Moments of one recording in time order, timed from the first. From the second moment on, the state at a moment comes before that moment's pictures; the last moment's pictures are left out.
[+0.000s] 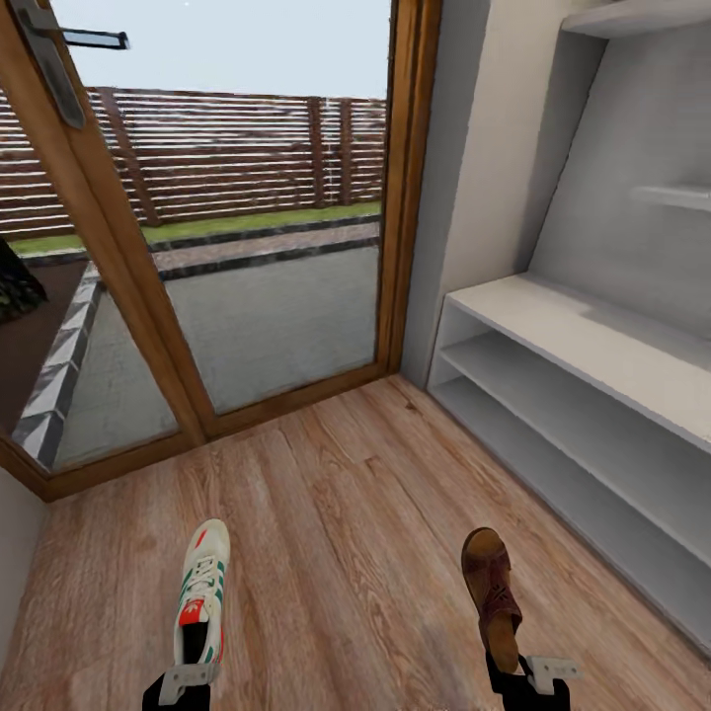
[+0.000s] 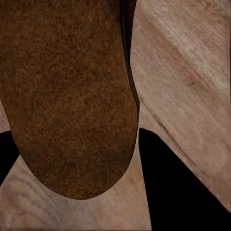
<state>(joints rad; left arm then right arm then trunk) -0.28 0.07 0.16 -0.32 -0.06 -0.44 -0.09 -0.32 0.01 -0.77 -0.35 0.55 -0.47 0.24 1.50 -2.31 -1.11</state>
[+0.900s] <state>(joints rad) -0.28 0.07 0.16 -0.32 -0.06 -0.44 -0.09 -0.32 0.01 -0.77 -0.35 0.56 -0.47 0.24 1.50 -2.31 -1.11</state>
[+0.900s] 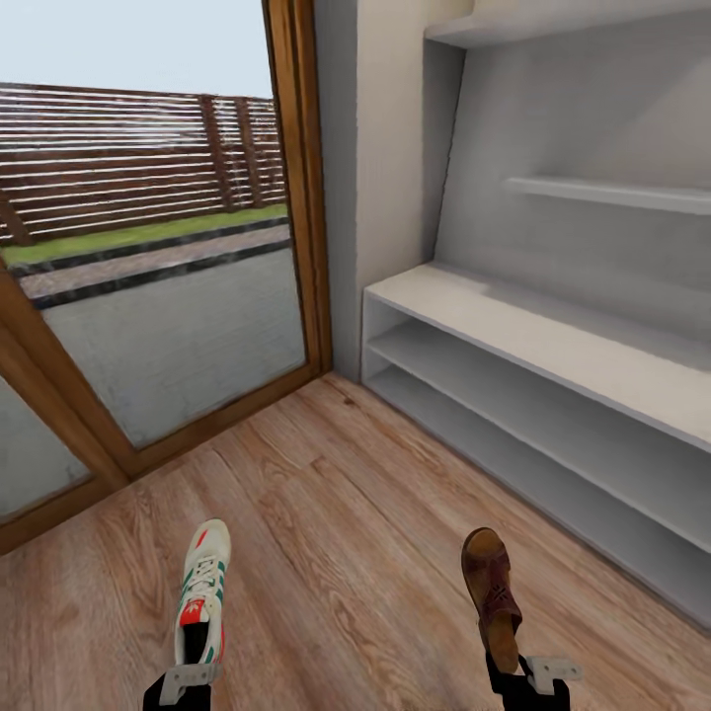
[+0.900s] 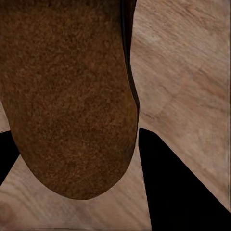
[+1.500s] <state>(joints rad) -0.28 0.07 0.16 -0.32 -0.06 -0.44 -0.09 -0.32 0.01 -0.76 -0.35 0.56 -0.47 0.24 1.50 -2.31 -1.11</state>
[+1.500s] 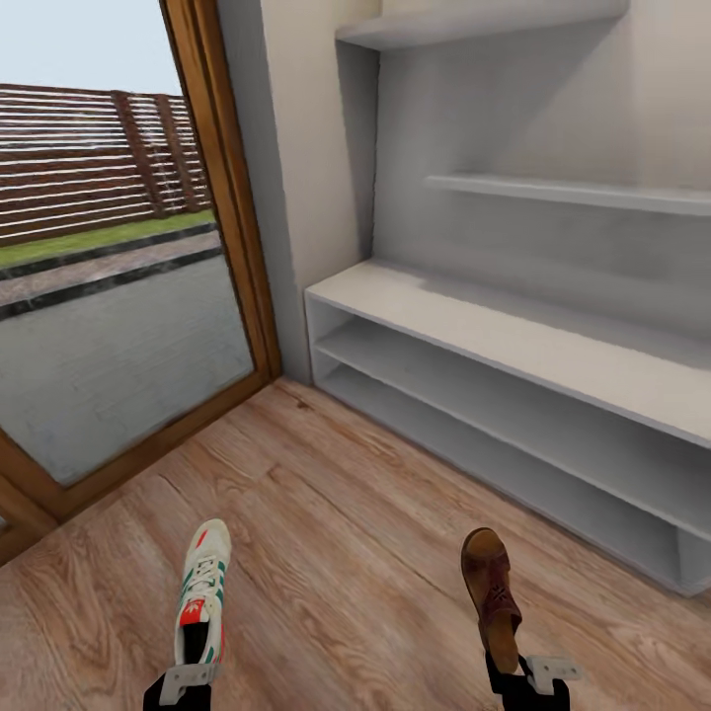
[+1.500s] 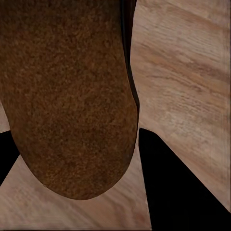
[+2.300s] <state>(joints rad) -0.28 0.07 0.16 -0.32 -0.06 -0.44 -0.09 -0.32 0.01 -0.76 -0.35 0.56 -0.47 0.24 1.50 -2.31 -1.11</state>
